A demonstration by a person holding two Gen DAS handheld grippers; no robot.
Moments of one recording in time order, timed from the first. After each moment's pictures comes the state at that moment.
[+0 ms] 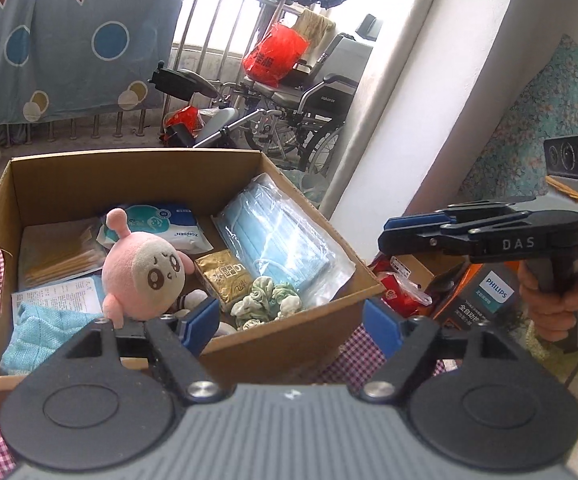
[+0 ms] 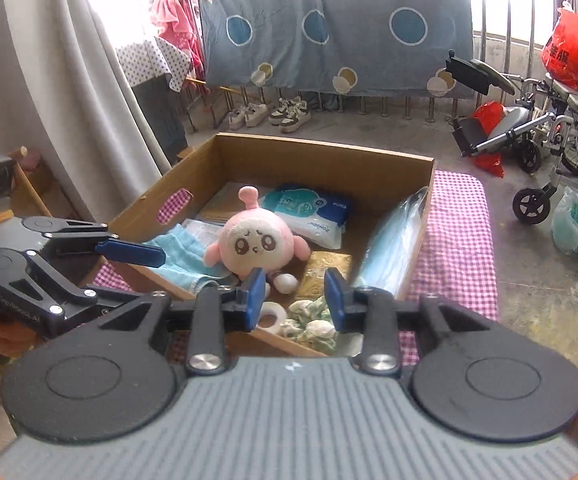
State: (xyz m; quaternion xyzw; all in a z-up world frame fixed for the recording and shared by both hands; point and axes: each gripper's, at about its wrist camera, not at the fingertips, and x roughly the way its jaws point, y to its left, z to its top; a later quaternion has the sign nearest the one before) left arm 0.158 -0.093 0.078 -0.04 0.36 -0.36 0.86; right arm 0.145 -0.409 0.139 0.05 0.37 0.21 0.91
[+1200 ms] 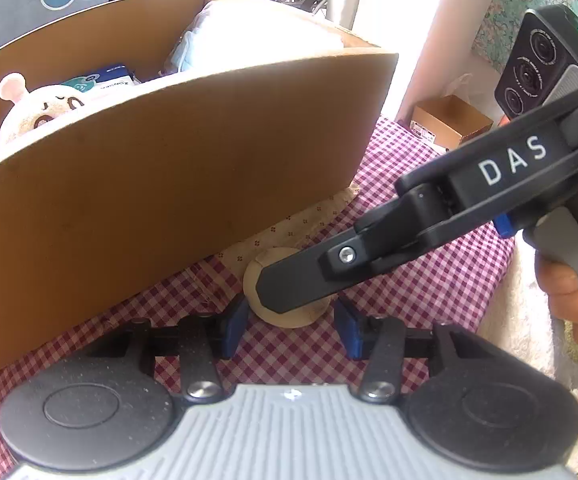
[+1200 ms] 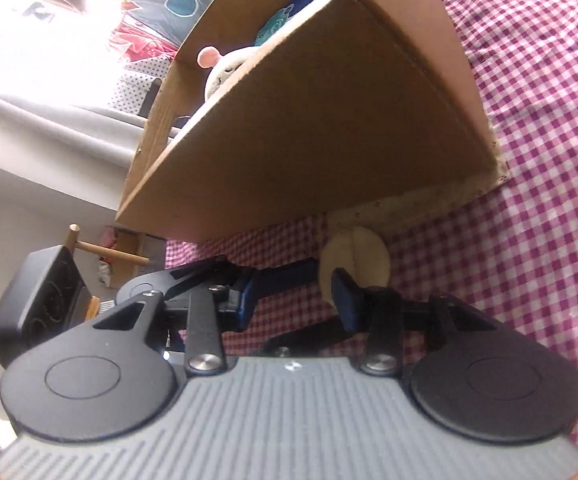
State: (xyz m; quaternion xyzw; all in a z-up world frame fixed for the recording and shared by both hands) left arm 0.128 -0.167 -0.060 0.12 0.46 -0.36 0.80; right arm 0.125 -0.402 -0.050 0.37 0.50 0.22 0.75
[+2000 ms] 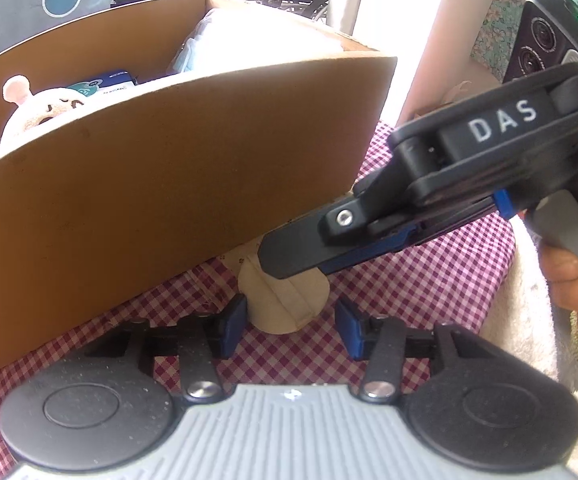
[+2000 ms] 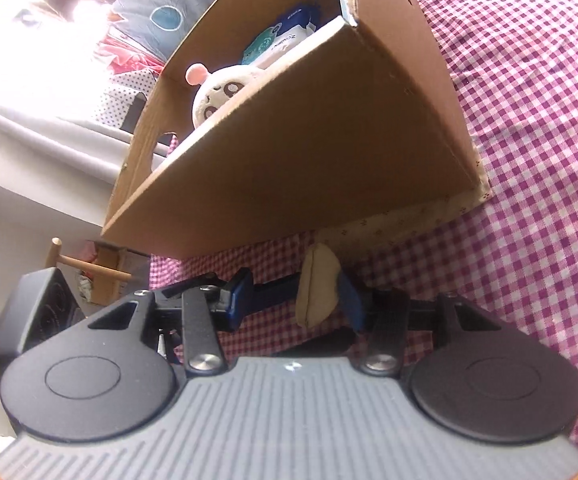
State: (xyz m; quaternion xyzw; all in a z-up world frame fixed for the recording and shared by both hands) left arm 0.124 -0.168 -0.062 0.12 0.44 -0.36 0.81; right arm 0.129 -0.398 -0.045 0.36 0.49 0.19 0.77
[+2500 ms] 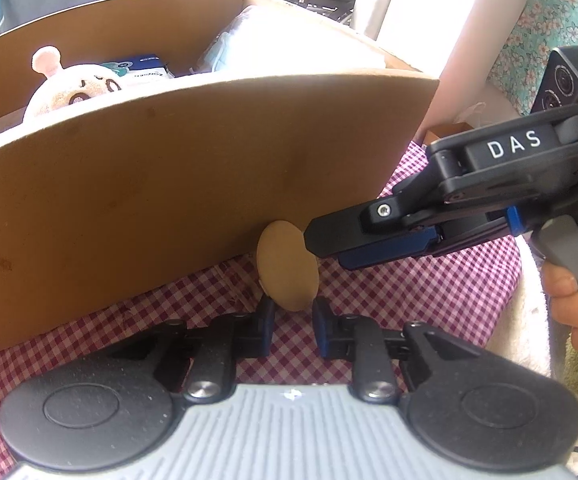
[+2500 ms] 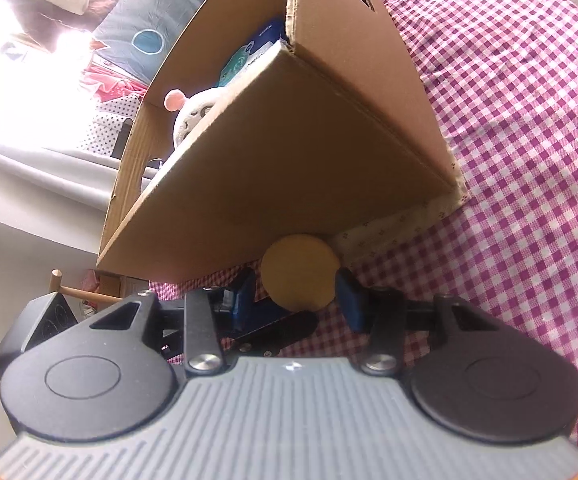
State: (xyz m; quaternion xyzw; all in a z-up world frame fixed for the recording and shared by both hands) left arm 0.138 -0.145 -0.065 0.07 0.46 -0.35 0.82; right arm 0.127 -0.413 -0.048 0.39 0.48 0.15 0.77
